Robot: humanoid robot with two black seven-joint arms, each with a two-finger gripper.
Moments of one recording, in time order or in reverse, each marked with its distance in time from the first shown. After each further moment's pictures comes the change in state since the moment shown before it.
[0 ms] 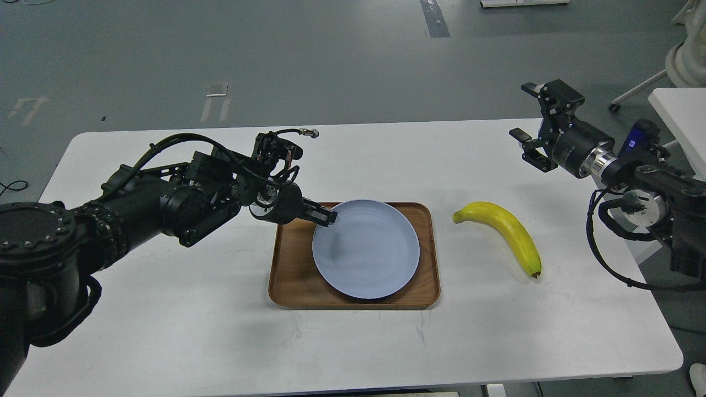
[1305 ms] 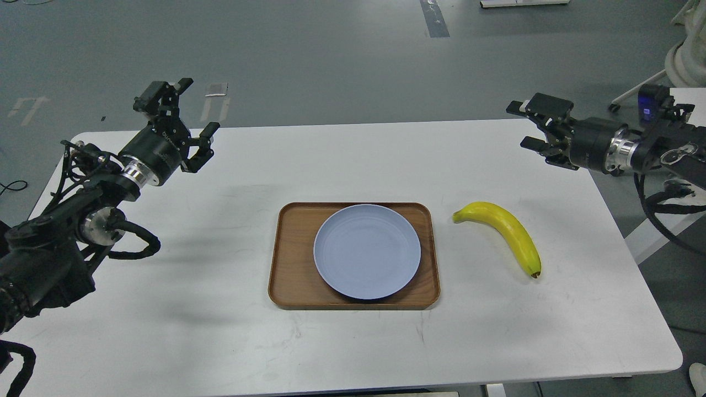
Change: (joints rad) left arm 0.316 0.295 -0.530 -0.010 -1.345 0.000 0.000; right arm 0.170 -0.200 -0.043 0.238 -0.802 0.000 0.000
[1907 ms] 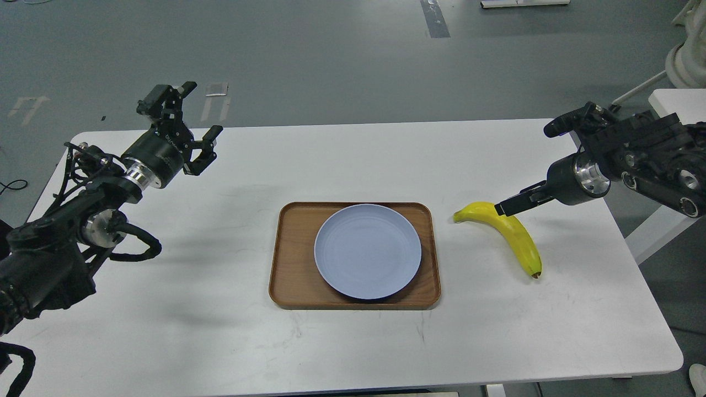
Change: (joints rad) left arm 0.001 0.004 0.001 -0.022 0.010 0.000 0.000; right arm 0.186 0.132 -0.420 0.045 -0.605 0.000 0.000
